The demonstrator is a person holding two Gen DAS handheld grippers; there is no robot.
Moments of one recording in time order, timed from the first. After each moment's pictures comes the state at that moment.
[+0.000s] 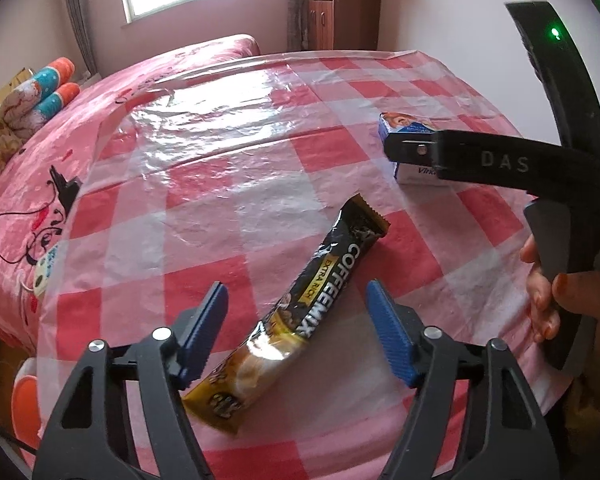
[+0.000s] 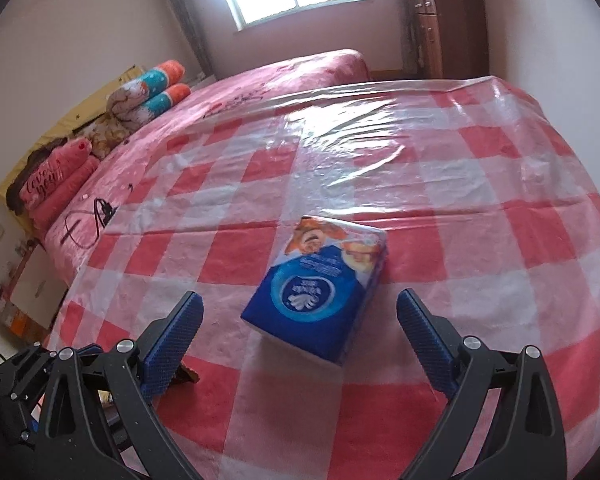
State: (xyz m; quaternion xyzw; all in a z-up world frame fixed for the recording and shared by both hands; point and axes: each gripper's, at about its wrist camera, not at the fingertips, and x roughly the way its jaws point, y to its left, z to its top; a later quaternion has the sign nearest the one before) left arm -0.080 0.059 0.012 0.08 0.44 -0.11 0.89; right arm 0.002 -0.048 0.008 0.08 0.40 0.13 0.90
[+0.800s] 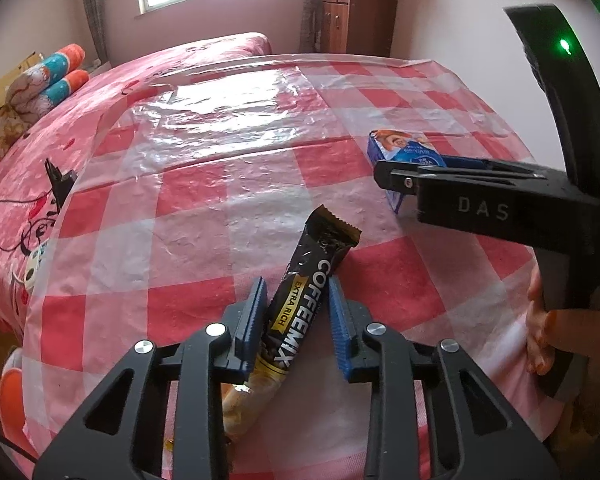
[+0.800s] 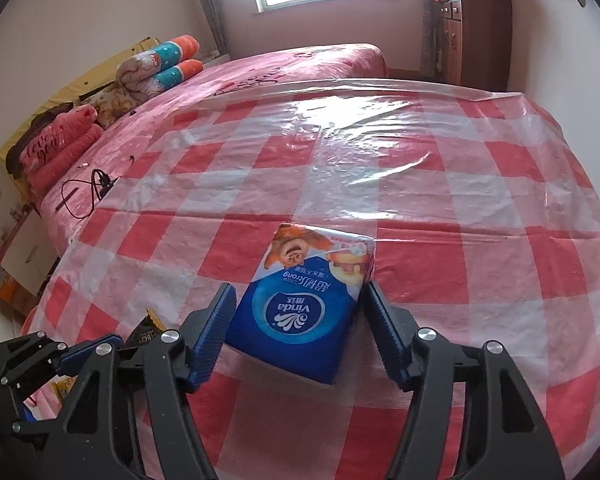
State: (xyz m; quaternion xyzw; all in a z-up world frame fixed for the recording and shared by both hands) left arm -0.064 0.054 0.010 0.04 0.44 -0.09 0.89; right arm 0.015 -0.033 0.003 0.04 0.41 0.15 0.90
